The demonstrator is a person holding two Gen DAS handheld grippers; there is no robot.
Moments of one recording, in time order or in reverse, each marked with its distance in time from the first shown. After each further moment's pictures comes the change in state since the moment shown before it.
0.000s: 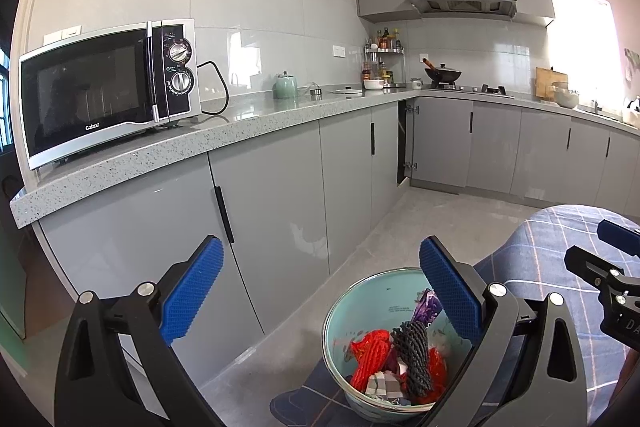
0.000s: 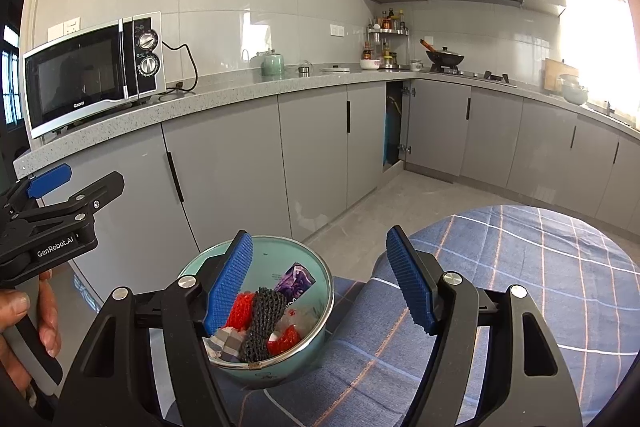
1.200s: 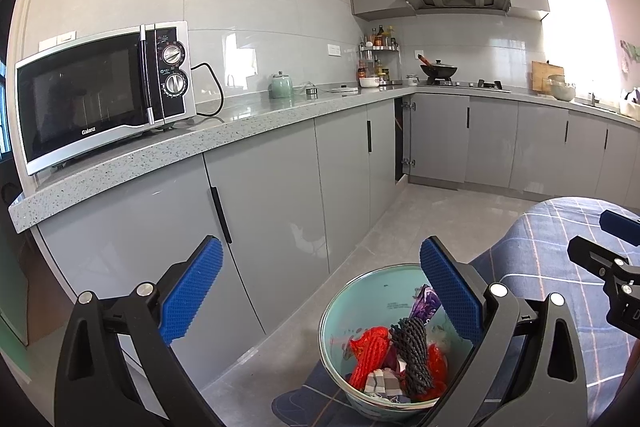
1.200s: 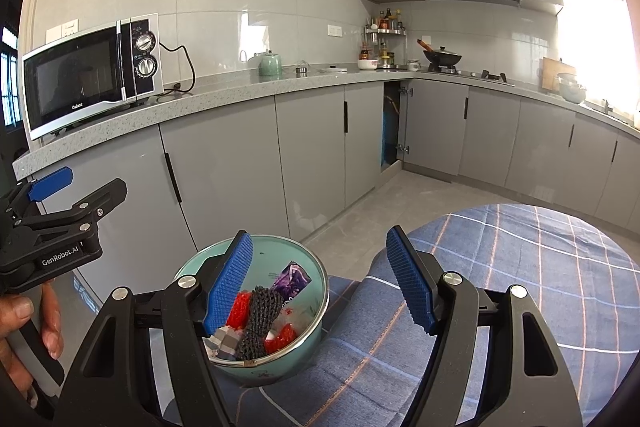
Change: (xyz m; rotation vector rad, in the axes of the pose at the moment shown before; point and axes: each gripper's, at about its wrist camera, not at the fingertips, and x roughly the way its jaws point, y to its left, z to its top) left arm 0.001 -0.006 -0.005 0.025 0.002 -0.006; right arm 0.000 -0.004 -0.001 0.005 -0.002 -0.005
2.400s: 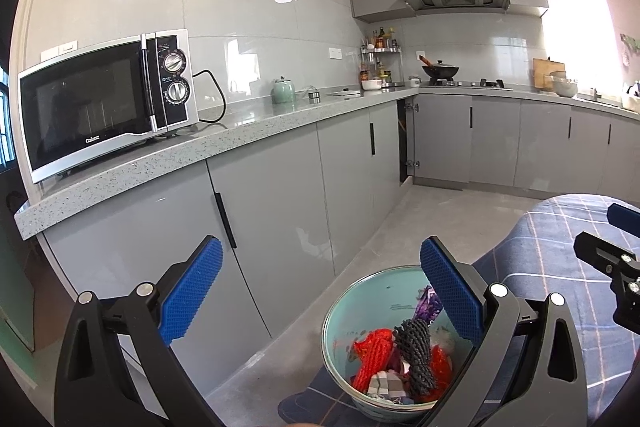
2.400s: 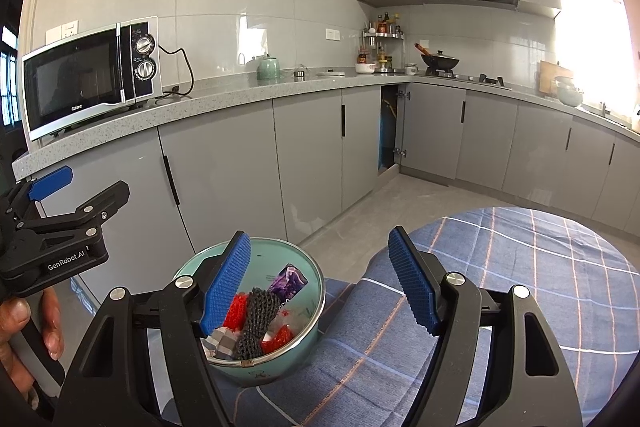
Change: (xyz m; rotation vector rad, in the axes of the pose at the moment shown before) left arm -0.001 -0.003 0.001 0.020 -0.014 0.022; right arm -0.006 0.000 0.002 -0.005 -0.011 -0.010
